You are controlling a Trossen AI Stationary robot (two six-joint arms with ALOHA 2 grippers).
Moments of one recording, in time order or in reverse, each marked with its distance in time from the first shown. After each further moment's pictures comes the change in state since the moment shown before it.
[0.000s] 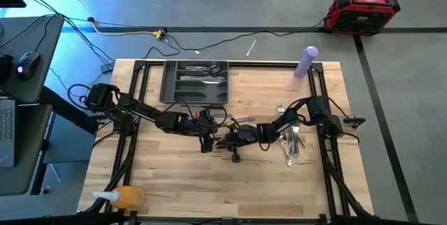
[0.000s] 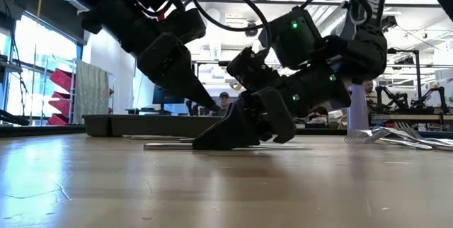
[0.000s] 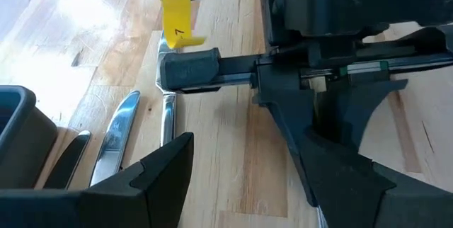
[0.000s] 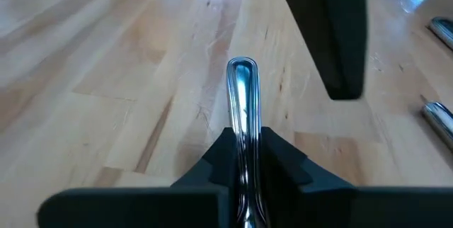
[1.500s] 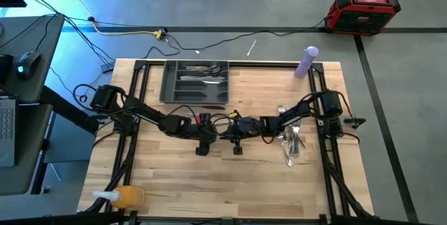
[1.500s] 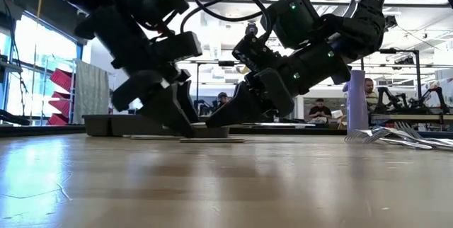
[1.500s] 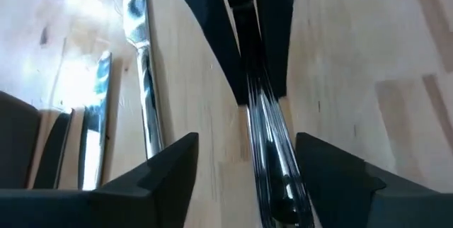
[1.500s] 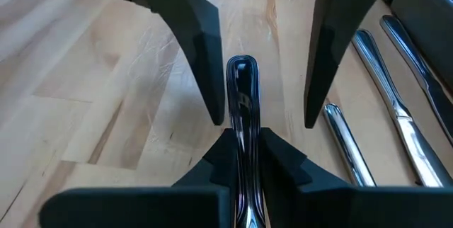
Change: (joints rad) left arm -0.031 0.068 0.016 -0.109 -0.038 0.155; right arm -0.037 -0.200 -0.017 -0.140 0.047 -0.052
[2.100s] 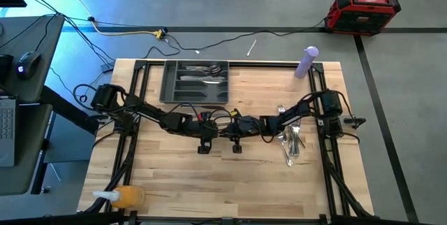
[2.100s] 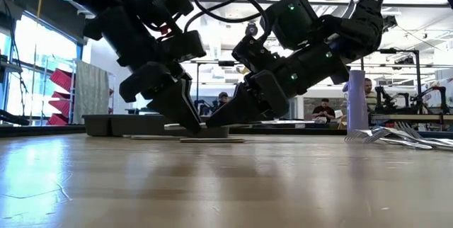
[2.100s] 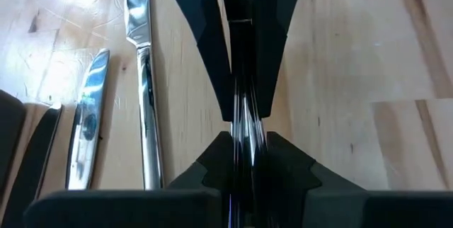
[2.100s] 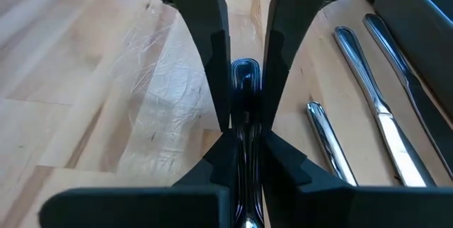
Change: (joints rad) left arm 0.039 0.000 0.012 -0.018 0.075 -0.052; right arm -0.001 -0.002 0.001 -0.001 0.020 -0.001
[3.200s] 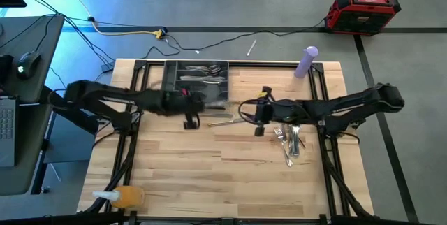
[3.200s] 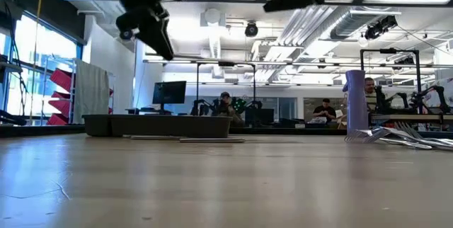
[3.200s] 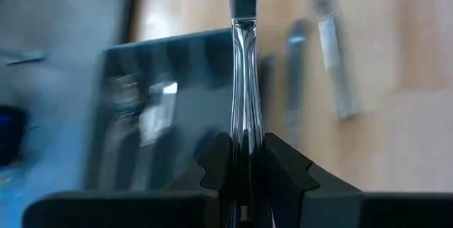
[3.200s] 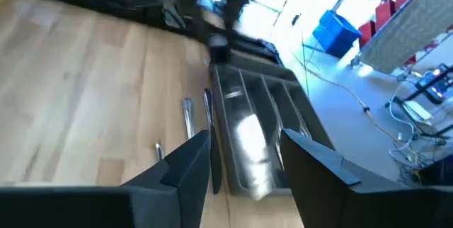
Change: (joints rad) left arm 0.175 -0.381 0.248 -0.730 -0.244 0.187; right arm 0.064 -0.756 -0.002 -0.645 0.398 -0.175
